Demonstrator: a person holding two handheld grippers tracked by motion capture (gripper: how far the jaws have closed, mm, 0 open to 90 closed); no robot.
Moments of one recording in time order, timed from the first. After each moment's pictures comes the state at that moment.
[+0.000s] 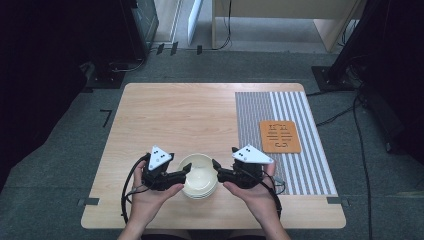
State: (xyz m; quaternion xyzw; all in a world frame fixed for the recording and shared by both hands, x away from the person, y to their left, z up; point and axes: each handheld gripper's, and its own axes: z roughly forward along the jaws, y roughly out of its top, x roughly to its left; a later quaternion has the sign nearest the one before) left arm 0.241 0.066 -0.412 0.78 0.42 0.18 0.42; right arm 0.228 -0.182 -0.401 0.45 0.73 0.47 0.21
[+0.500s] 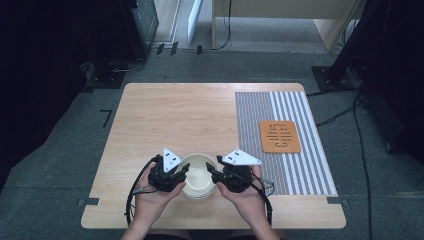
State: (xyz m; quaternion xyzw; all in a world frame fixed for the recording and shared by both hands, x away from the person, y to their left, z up) left arm 0.244 0.051 -0.426 0.82 0.40 0.22 0.35; right arm 0.230 -0.161 -0.422 0.45 0.74 0.46 0.17
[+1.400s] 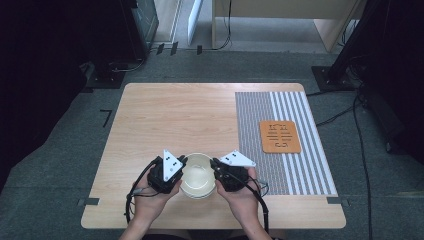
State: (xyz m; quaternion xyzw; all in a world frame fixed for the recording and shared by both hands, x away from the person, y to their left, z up) left arm 0.238 0.054 -0.423 0.81 0.34 0.28 0.38; right arm 0.236 -0.153 -0.442 0.48 0.73 0.45 0.18
